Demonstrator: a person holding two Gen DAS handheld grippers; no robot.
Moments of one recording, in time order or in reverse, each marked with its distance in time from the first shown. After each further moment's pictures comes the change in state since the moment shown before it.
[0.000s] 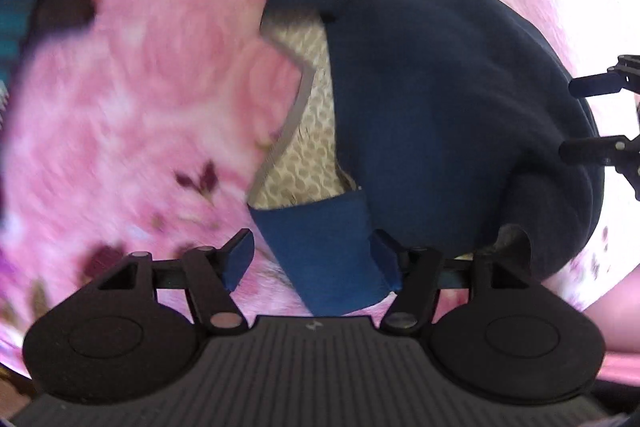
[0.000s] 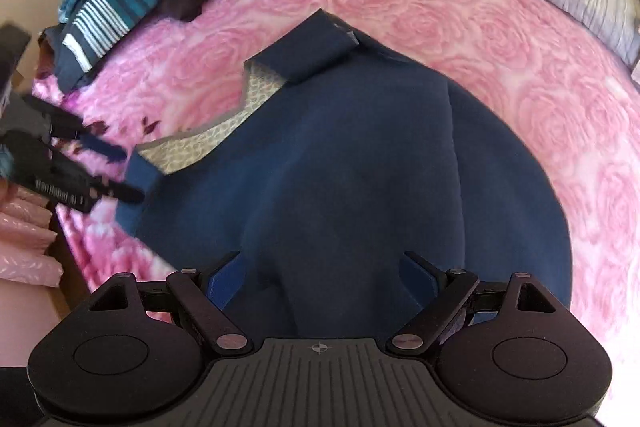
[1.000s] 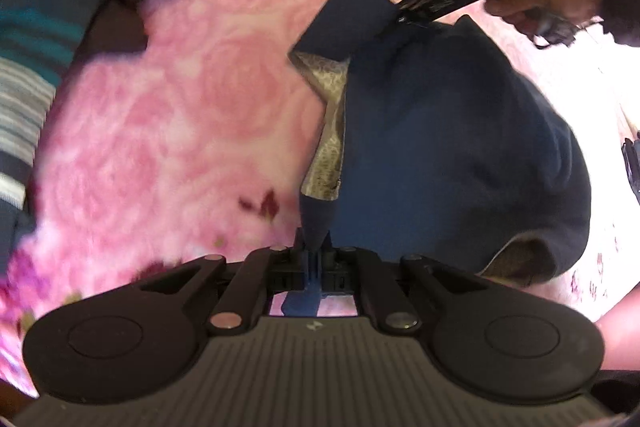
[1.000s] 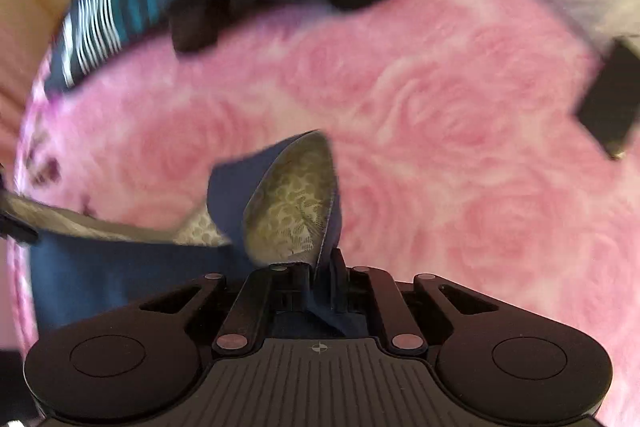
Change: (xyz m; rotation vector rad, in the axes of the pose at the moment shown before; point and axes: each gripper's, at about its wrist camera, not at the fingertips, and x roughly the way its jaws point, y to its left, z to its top) left arm -0.053 0.035 -0.020 0.031 -0.236 -0.016; right arm 0.106 -0.048 0.167 -0.388 -0.036 0.173
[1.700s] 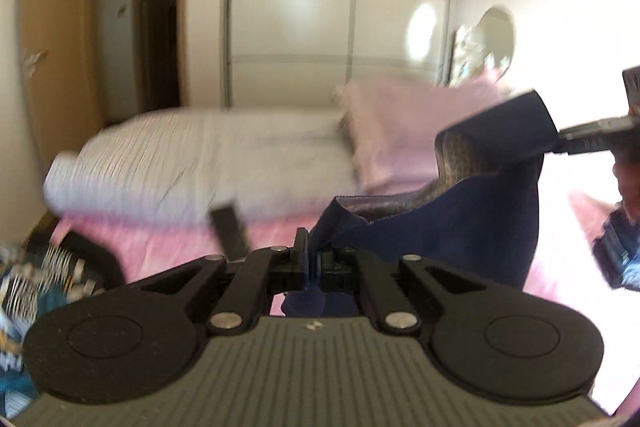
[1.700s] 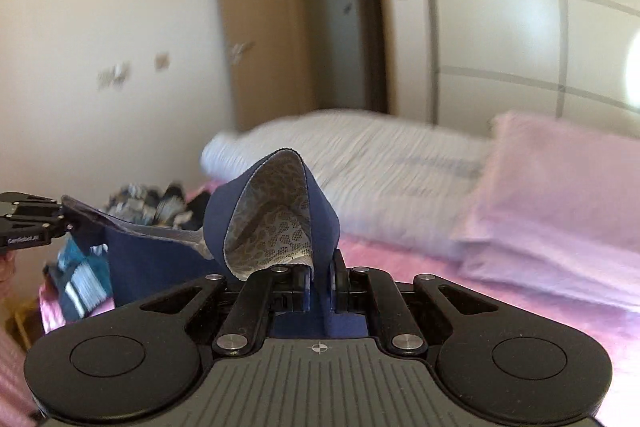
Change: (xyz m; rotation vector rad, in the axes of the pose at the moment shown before) left arm -0.171 -0.247 0.158 0.289 -0.662 0.027; right arm -0.444 0.030 -0.227 0.443 -0.741 -0.413
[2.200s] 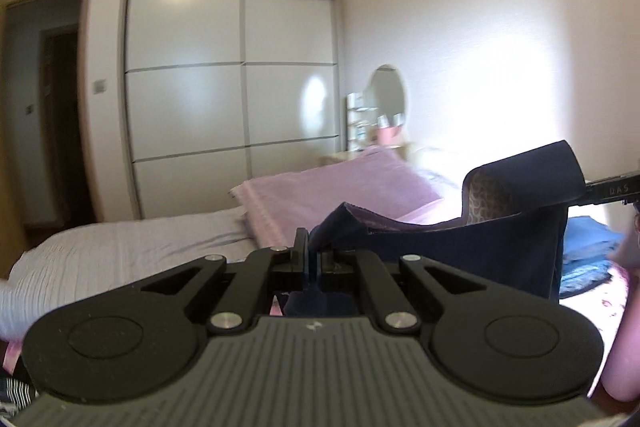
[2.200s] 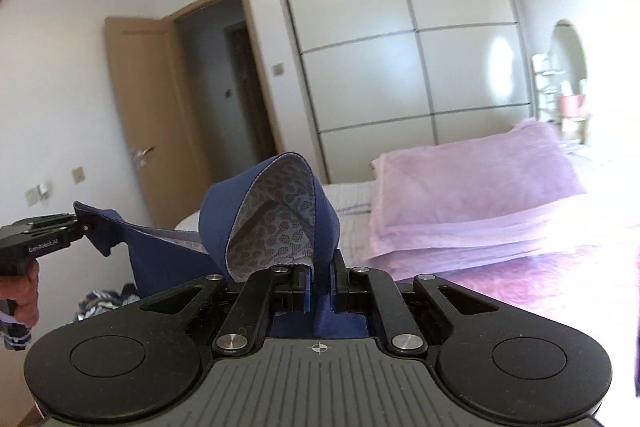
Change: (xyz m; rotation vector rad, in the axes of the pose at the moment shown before) left arm -0.048 -0.044 0.070 0.180 -0.219 -0.290; right arm -0.203 0.099 -0.034 0.260 -0.237 -0.310
